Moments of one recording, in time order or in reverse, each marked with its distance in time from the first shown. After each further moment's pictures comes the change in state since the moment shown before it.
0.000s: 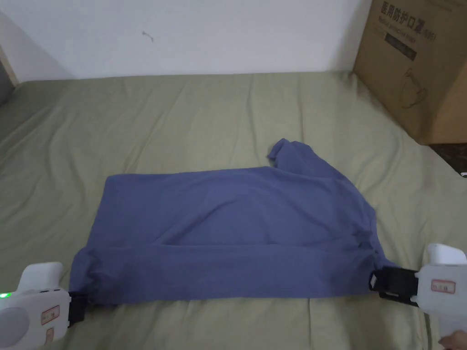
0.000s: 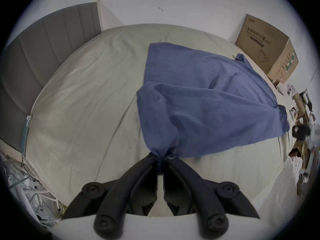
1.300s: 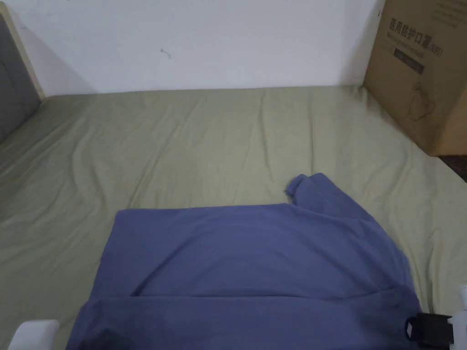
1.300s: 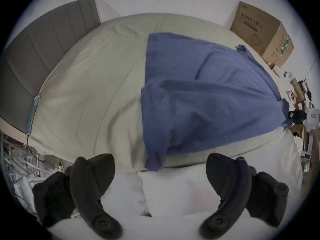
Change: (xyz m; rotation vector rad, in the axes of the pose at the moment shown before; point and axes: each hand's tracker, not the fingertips) left arm -0.005 -0.076 0.057 -0.072 -0.006 -0.029; right arm 0.029 -0.044 0.032 -0.080 -0.076 0.094
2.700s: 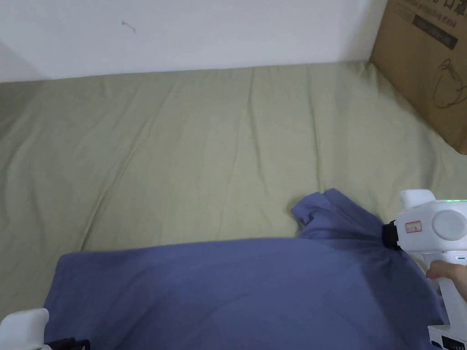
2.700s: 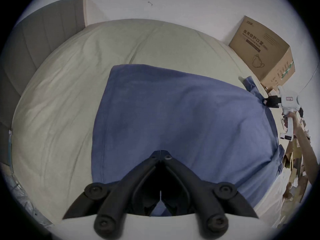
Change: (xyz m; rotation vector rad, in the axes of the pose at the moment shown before) left arm 0.038 0.154 -0.108 0.032 -0.115 0.067; right arm -0.060 0.252 -0.187 0.031 -0.026 0.164
